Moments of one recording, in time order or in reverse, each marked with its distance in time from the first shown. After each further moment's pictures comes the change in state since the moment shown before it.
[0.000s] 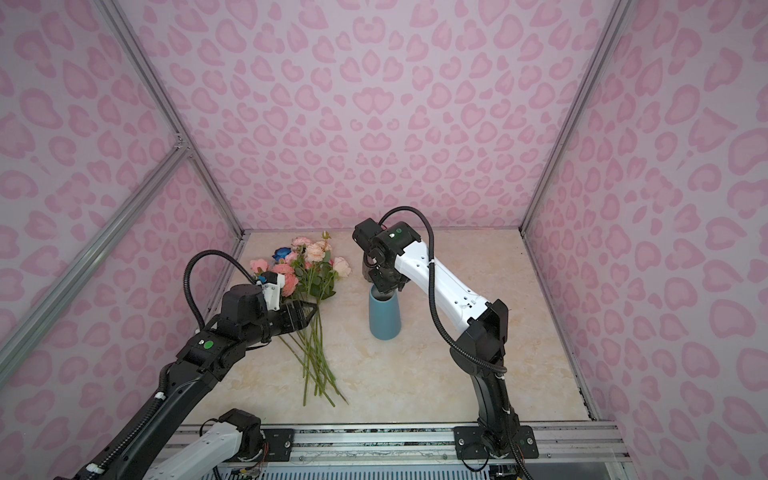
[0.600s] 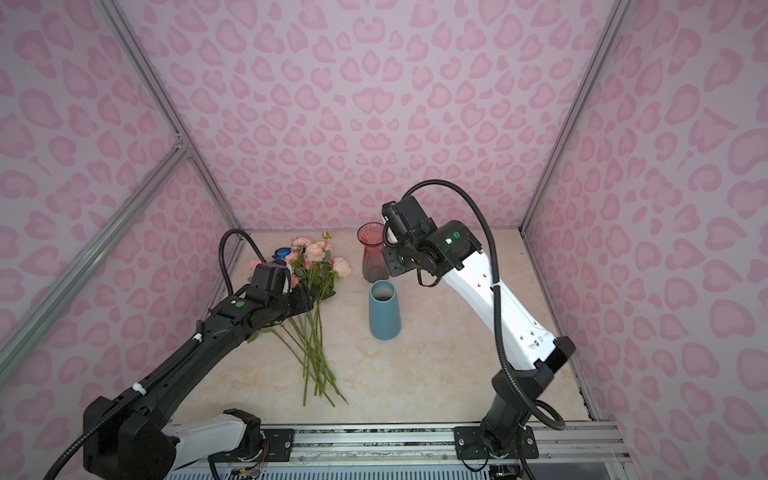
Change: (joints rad) left arm 0.000 0.373 0.171 -0.048 -0.253 -0.003; right arm -0.030 -0.425 -0.240 0.316 -0.030 0.014
